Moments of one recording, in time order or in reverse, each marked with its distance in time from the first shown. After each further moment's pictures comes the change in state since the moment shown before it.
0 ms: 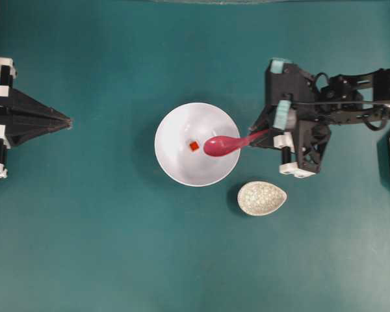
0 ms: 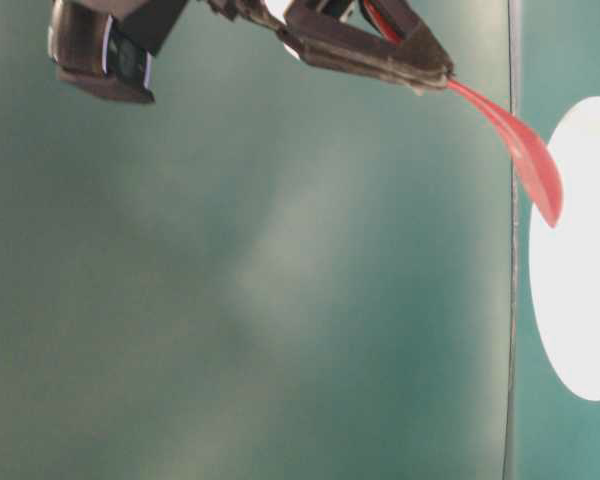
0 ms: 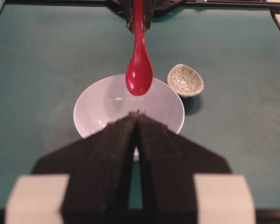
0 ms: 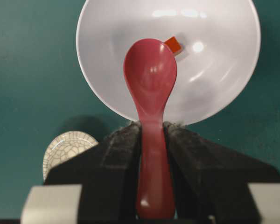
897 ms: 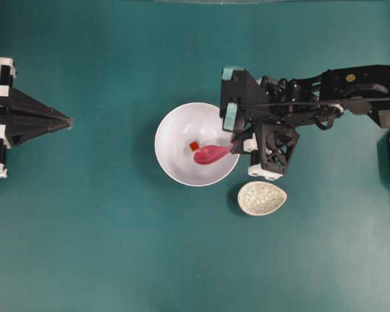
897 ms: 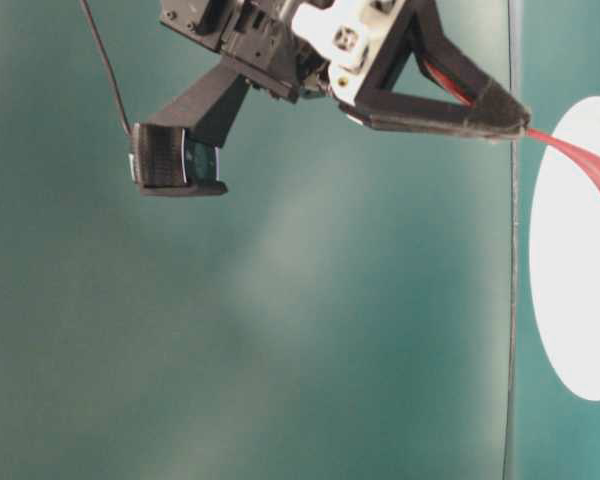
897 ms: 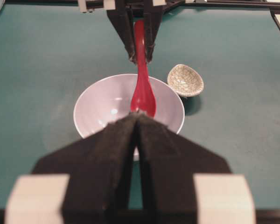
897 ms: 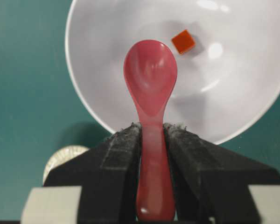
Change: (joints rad) left arm 0.000 0.000 0.000 -0.002 0.000 0.002; right arm -0.014 0.190 -0.135 -0.002 0.115 0.077
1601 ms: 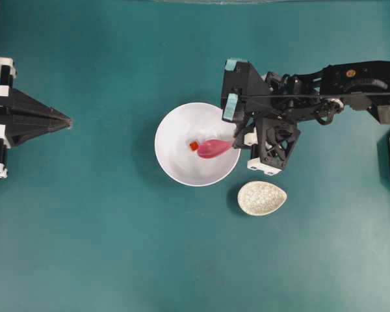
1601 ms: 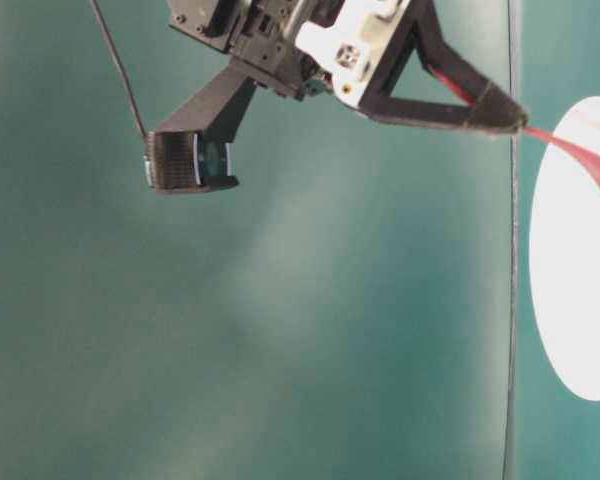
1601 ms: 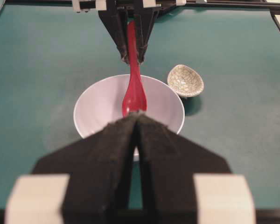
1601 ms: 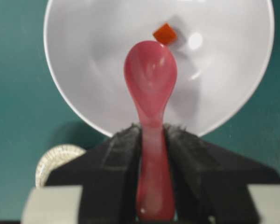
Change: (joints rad) left arm 0.000 -0.002 0.000 0.002 0.000 0.000; right arm -0.014 0.000 0.012 -0.002 0.020 0.028
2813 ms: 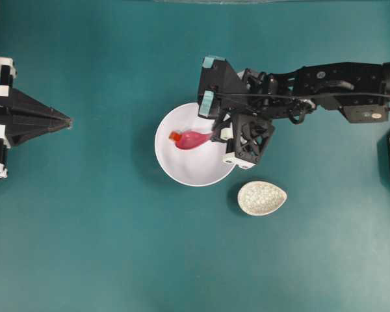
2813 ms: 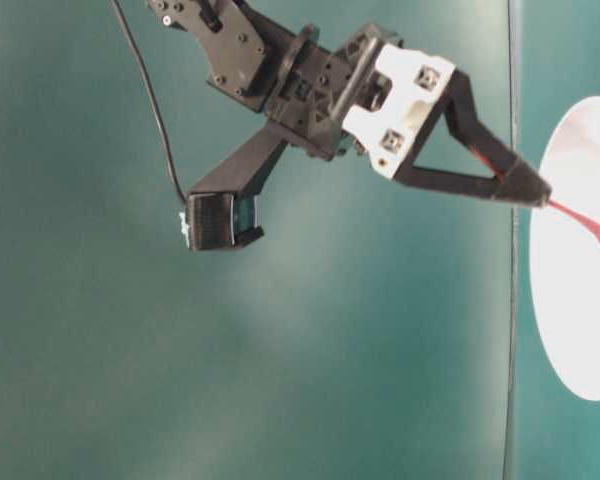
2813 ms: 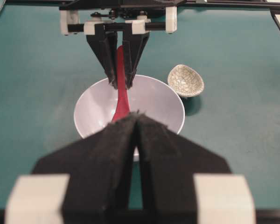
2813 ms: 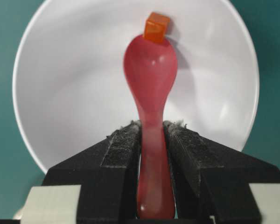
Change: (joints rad) left arm 0.000 0.000 -0.002 0.000 -0.002 0.002; right arm -0.014 0.123 -0.081 -0.029 -0.126 -0.003
